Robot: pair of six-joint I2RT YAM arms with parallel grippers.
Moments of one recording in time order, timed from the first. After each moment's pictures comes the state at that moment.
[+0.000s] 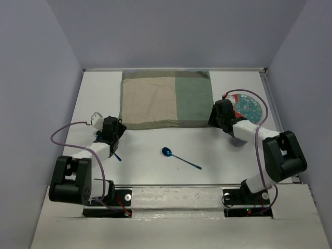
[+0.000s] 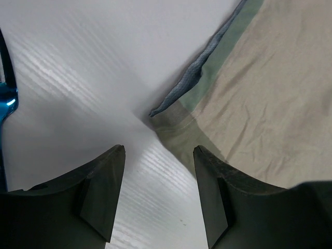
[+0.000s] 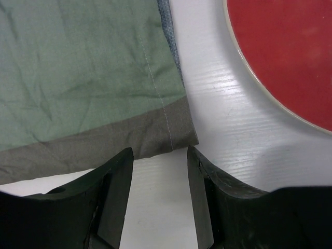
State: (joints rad) left arm -0.14 1.28 0.42 0.21 -0.35 -0.94; right arm 0.35 1.52 0.82 -0.07 0.28 0.52
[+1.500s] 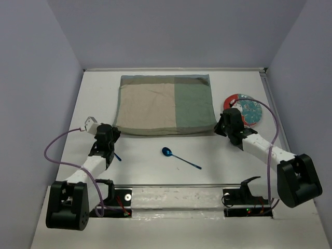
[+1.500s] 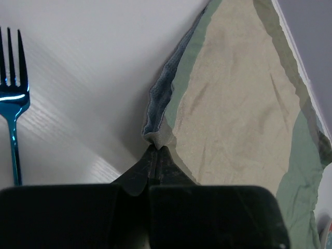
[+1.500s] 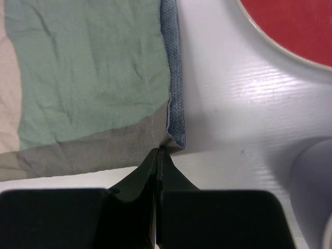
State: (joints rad) left arm -0.10 1.04 0.29 0.29 -0.31 -0.94; right arm 0.35 1.29 0.64 -0.08 0.20 0.59
